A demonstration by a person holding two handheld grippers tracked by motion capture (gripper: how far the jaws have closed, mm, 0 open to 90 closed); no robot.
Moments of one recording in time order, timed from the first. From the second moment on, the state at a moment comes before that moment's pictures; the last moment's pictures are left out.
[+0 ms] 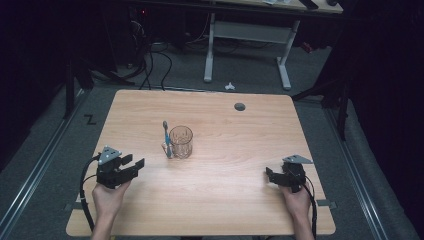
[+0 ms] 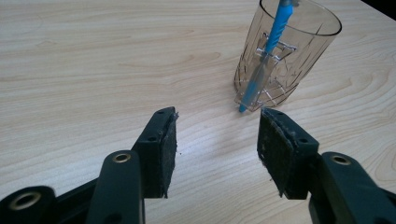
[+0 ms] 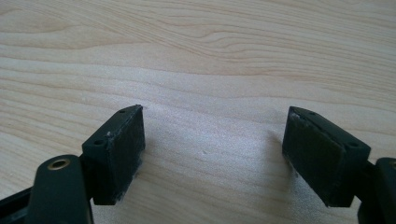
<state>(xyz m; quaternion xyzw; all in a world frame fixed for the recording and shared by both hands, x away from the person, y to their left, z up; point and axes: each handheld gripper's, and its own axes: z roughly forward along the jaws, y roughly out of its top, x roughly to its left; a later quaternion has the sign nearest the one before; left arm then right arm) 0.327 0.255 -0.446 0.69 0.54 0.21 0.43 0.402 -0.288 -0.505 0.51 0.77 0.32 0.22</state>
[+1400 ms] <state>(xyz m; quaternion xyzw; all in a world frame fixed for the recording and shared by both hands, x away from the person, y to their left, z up) 0.319 0.256 -0.486 0.69 0.58 0.19 0.39 0.401 -0.288 -0.505 0.51 0.77 0.32 0.22</state>
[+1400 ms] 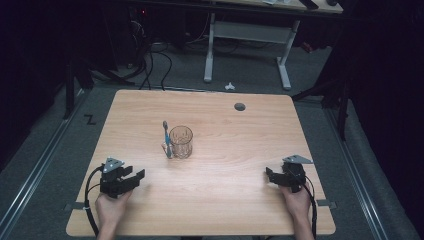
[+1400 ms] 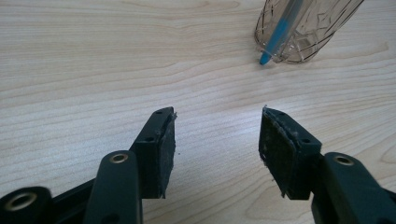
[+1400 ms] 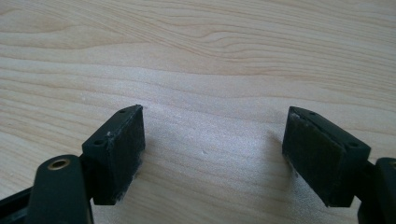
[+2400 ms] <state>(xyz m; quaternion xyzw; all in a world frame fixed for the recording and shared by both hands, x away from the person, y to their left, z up) 0.330 0.250 -0.509 0.69 0.59 0.22 0.36 0.401 -0.288 -0.505 0.51 0.77 0.32 0.22</state>
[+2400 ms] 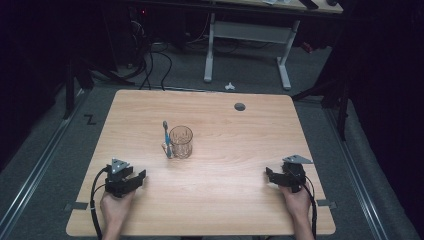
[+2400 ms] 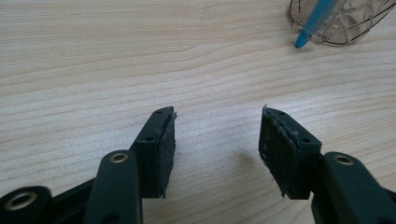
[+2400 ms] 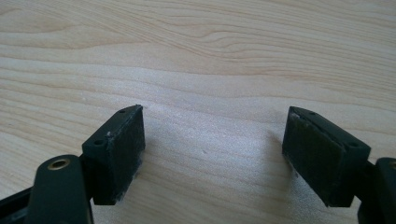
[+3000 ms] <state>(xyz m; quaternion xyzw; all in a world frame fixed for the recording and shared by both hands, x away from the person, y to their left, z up) 0.332 0.241 -0.511 0.71 0.57 0.26 0.33 0.401 -0.288 -0.505 0.51 0.77 0.32 0.22</state>
